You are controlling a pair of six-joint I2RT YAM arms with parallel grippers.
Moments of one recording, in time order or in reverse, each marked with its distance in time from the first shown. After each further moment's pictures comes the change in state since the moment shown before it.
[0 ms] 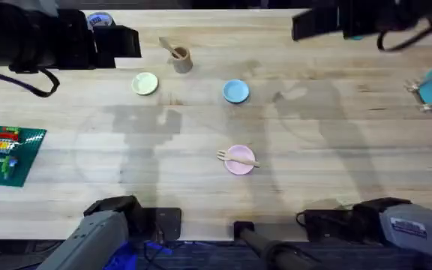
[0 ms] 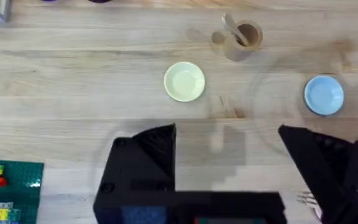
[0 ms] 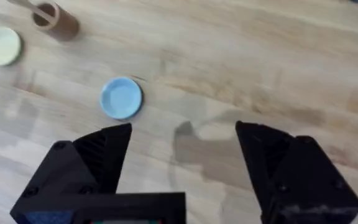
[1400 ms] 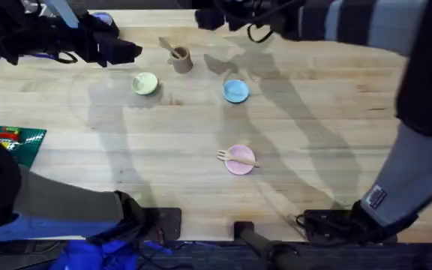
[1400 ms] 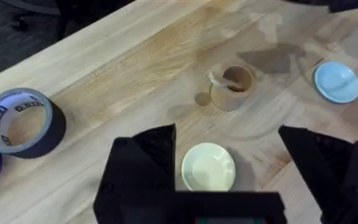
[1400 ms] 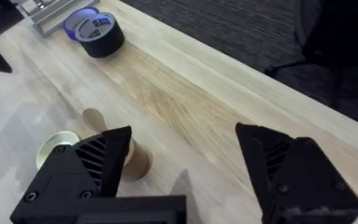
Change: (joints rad) left arm 0.290 0.581 -0.005 0.395 0.721 0.756; right arm 0.215 0.723 0.147 1.037 -0.256 0.035
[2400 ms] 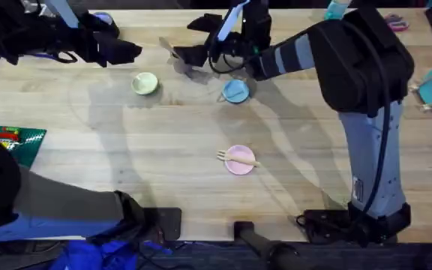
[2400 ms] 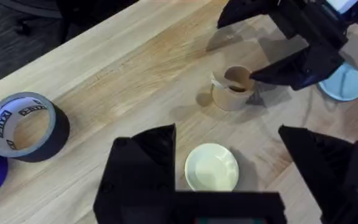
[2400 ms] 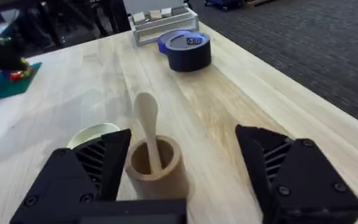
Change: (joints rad) left arm 0.000 0.000 0.000 0.005 0.000 0.015; right arm 0.049 0.367 0.000 0.711 -0.354 0.040
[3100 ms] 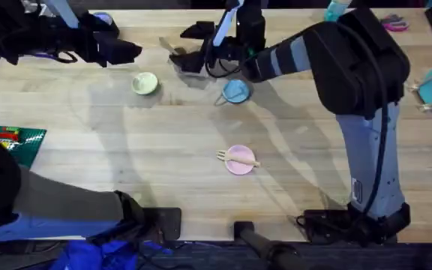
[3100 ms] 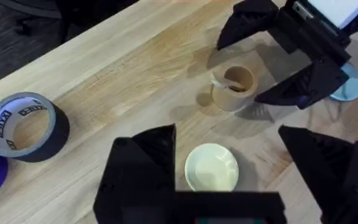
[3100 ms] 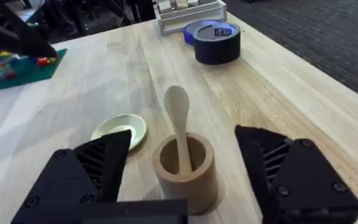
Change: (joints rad) left arm 0.000 0.000 0.000 0.000 0.000 0.000; right arm 0.032 0.000 0.000 -0.043 -0.060 -0.023
